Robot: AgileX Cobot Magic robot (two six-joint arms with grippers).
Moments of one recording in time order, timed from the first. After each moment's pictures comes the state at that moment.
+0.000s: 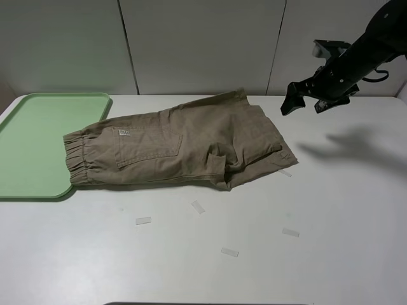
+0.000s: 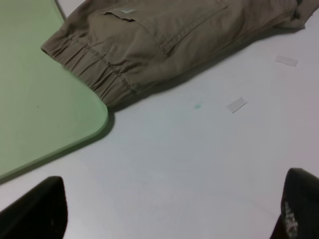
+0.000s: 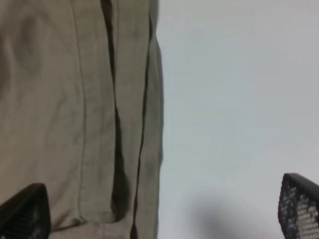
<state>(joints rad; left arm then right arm) -0.39 -0.01 -0.49 0.06 1.07 0.06 0.02 2.05 -1.43 0.41 0.67 -0.48</state>
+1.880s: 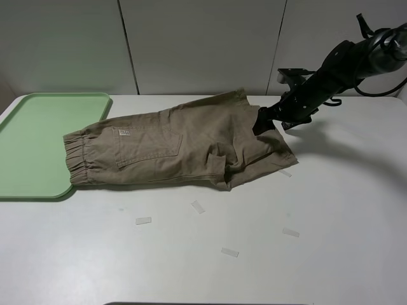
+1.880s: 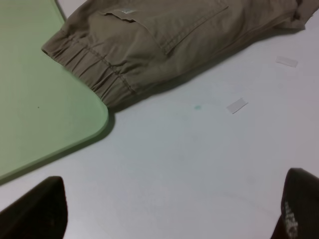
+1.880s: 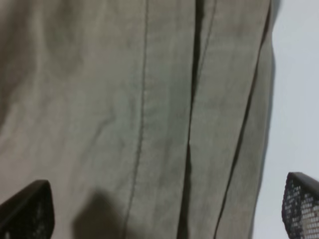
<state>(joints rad) -0.39 -0.01 -0.49 0.06 1.06 0.06 0.11 2.24 -1.47 0.57 0.56 -0.68</state>
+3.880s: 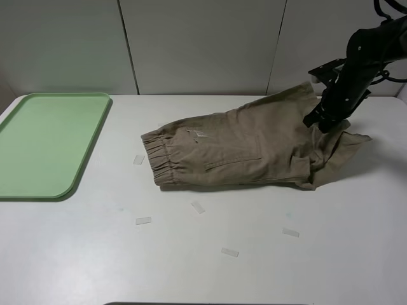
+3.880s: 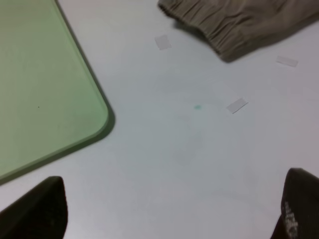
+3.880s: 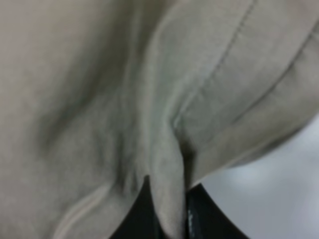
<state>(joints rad) -0.39 -0.01 -0.49 0.06 1.06 0.06 0.01 2.15 -1.48 -0.19 0.69 -0.24</state>
